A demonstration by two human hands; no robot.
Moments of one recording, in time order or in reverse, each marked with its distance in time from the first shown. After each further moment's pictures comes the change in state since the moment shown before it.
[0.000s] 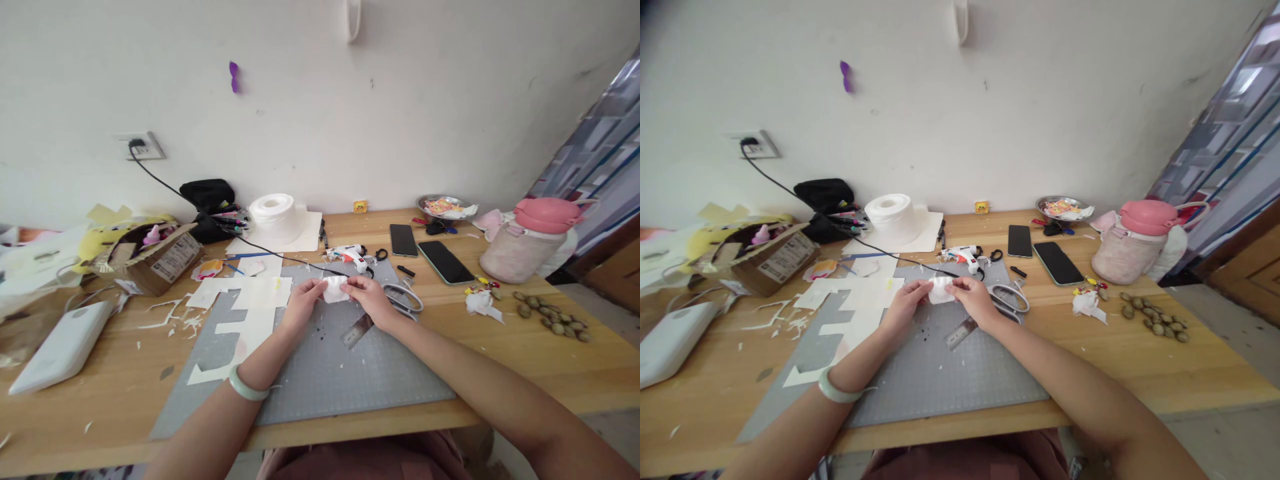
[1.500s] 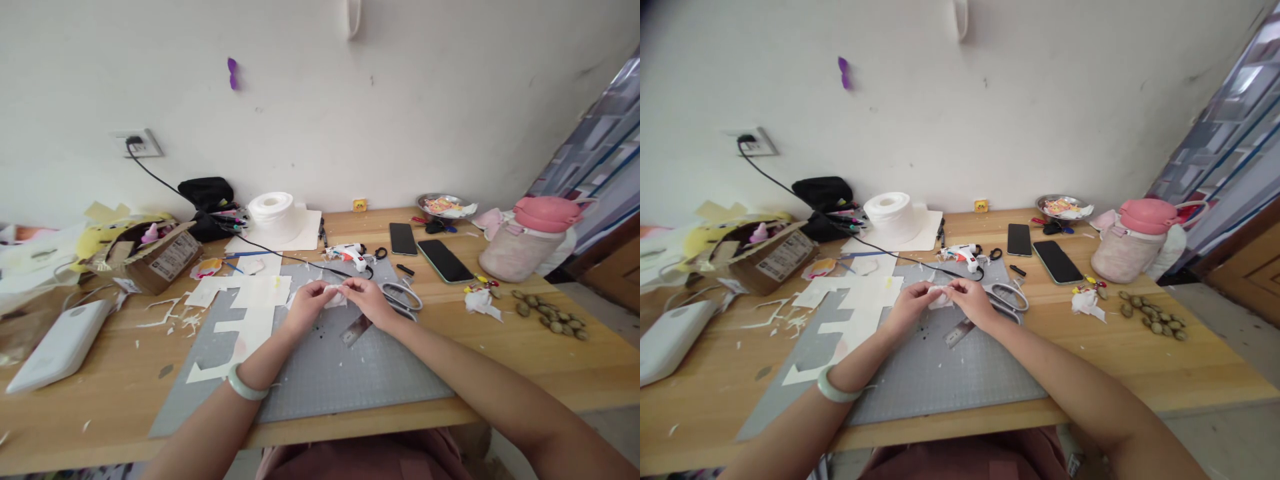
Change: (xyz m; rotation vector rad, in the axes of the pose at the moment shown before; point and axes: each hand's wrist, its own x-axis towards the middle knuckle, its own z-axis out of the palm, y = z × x) left_hand 0.000 -0.005 0.001 0.196 -0.150 0.131; right_hand -0.006 -0.004 0.001 -0.101 -0.080 -0.098
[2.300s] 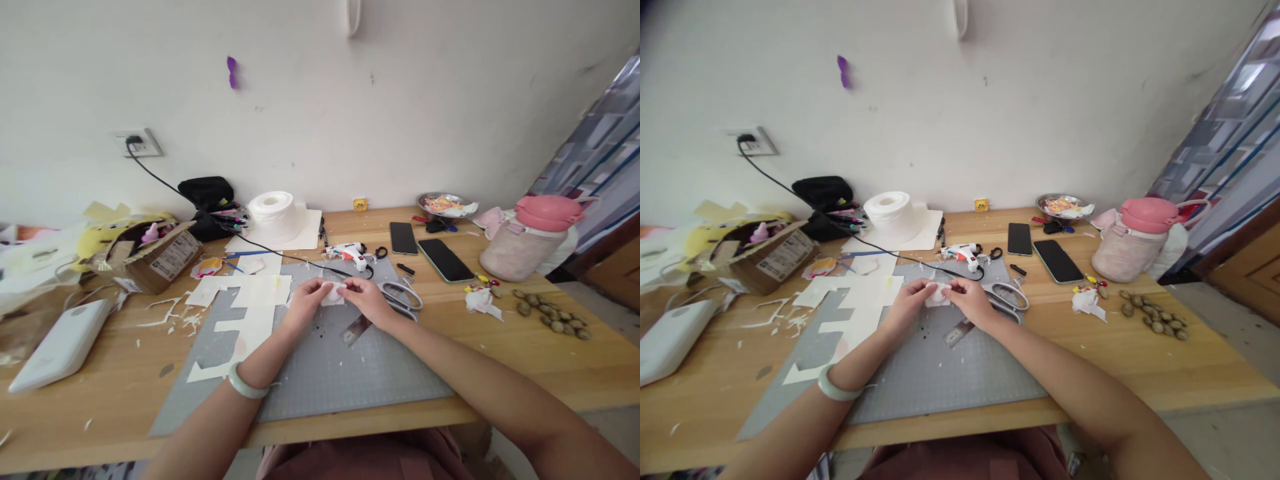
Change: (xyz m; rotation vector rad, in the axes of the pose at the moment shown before) left_hand 0.001 -0.002 -0.001 -0.152 0.043 -0.032; right_hand -0.001 0.000 0.002 -0.025 -0.005 0.012
